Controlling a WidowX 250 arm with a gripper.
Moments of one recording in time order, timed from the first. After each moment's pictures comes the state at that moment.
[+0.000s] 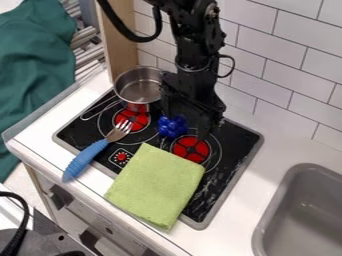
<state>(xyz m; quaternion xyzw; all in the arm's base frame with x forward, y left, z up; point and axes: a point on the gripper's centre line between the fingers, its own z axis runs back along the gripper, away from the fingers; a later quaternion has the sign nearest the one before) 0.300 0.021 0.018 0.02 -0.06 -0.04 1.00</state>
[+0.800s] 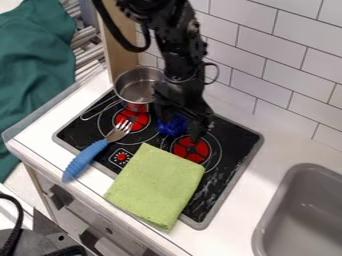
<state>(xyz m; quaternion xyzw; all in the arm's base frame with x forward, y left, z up) 0.306 0.044 -0.009 0.00 -0.08 -0.02 1.00</state>
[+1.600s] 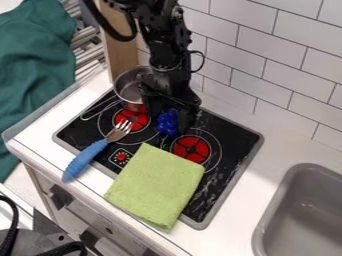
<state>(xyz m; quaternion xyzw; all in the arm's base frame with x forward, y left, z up) 0.307 0.060 -0.002 0.00 -0.07 0.00 1.00</state>
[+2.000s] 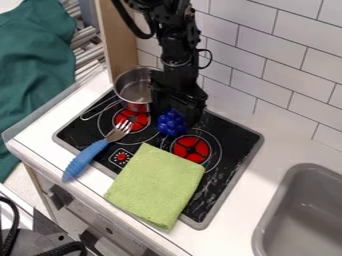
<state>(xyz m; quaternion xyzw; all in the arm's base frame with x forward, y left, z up) 0.333 0.067 -0.020 0.00 -0.04 0.00 1.00</state>
